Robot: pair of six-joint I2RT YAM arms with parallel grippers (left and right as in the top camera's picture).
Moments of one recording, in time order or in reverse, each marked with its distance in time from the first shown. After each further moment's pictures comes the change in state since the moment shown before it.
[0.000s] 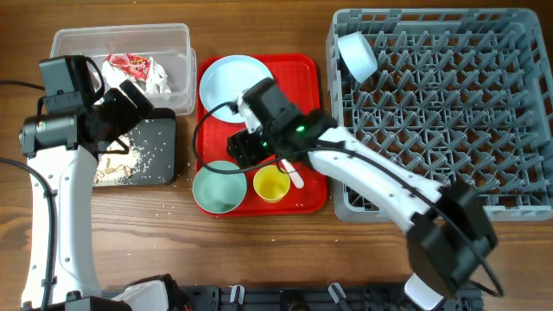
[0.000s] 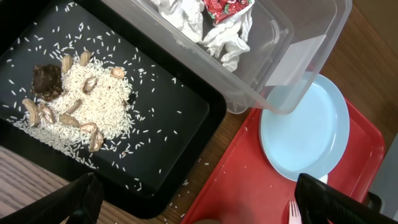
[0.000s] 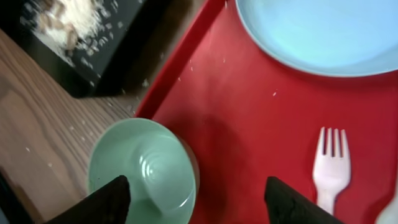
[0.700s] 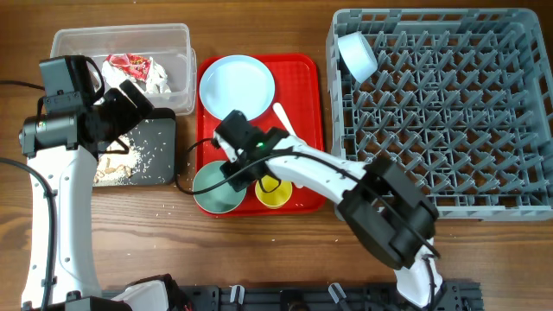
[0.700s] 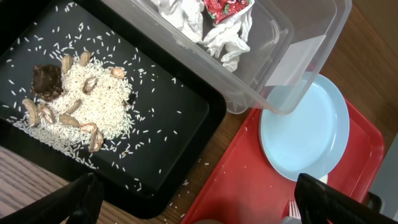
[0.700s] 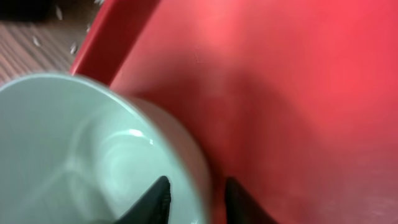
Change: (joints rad) left arm 0.000 0.000 0.000 0.000 0.000 0.000; right arm 0.103 0.254 0.044 -0.002 0.008 -0.031
